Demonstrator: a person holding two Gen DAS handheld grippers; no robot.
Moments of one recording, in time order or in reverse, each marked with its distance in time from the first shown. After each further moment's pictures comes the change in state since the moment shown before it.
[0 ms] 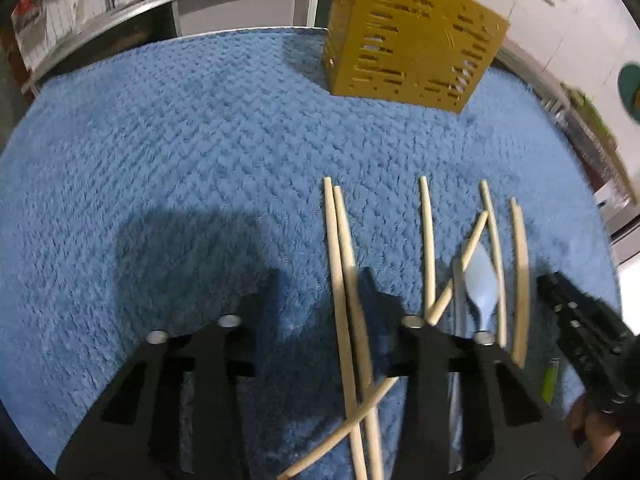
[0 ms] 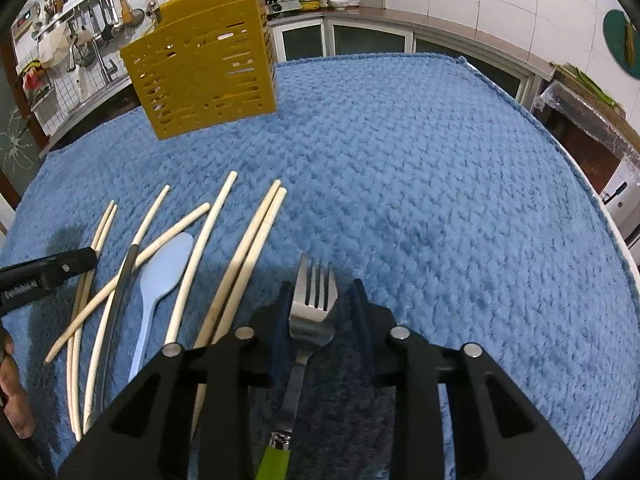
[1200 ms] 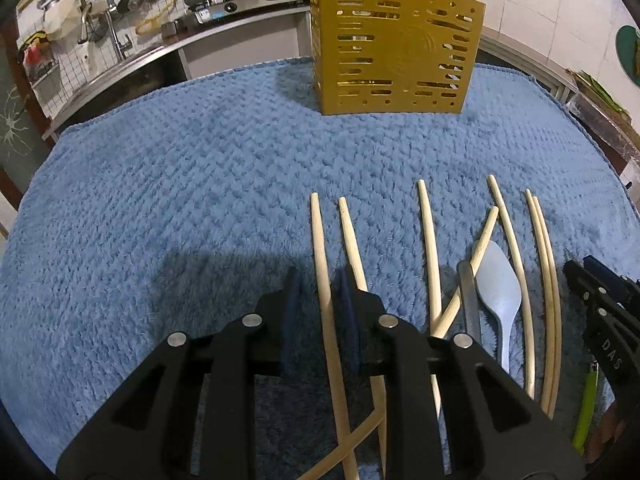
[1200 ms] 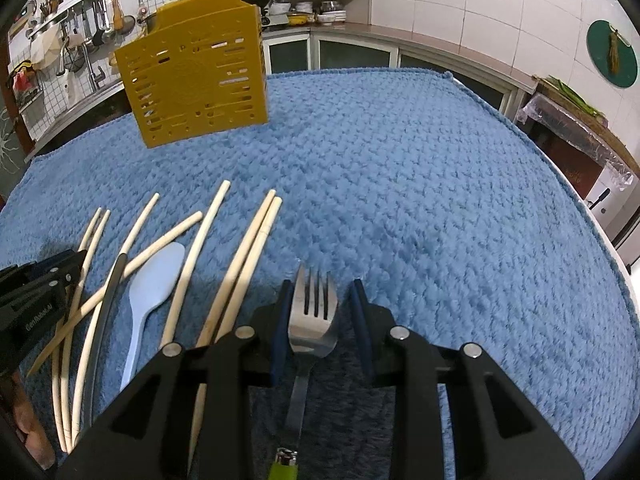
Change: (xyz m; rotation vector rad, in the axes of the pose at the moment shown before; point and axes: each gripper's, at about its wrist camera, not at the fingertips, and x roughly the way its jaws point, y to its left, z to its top) left arm 0.012 -0.031 -0.014 0.112 -0.155 0.167; right arm 0.003 0.011 -0.003 -0.002 -0.066 -0.085
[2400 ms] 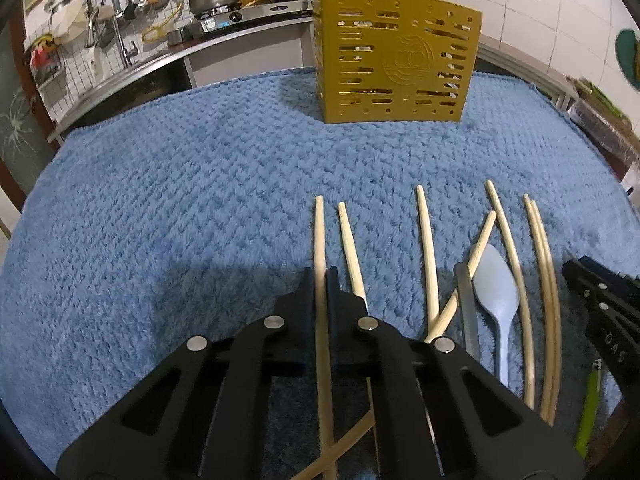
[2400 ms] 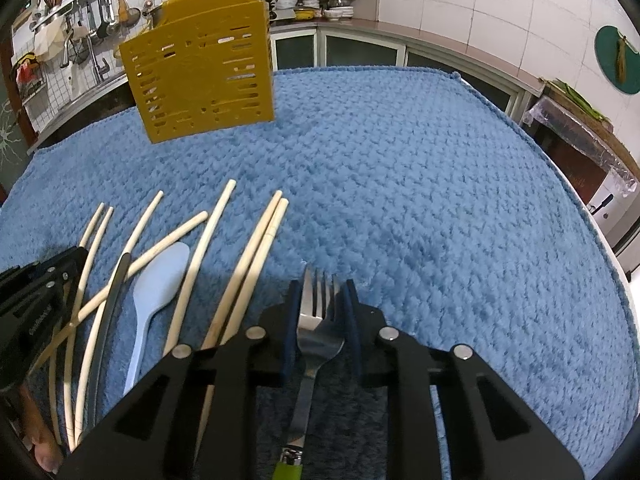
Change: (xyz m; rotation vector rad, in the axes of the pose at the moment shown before) left arm -0.004 0.002 -0.001 -0.026 -0.032 -0.011; right arm 0.000 0.002 0.006 -0.018 0.018 0.012
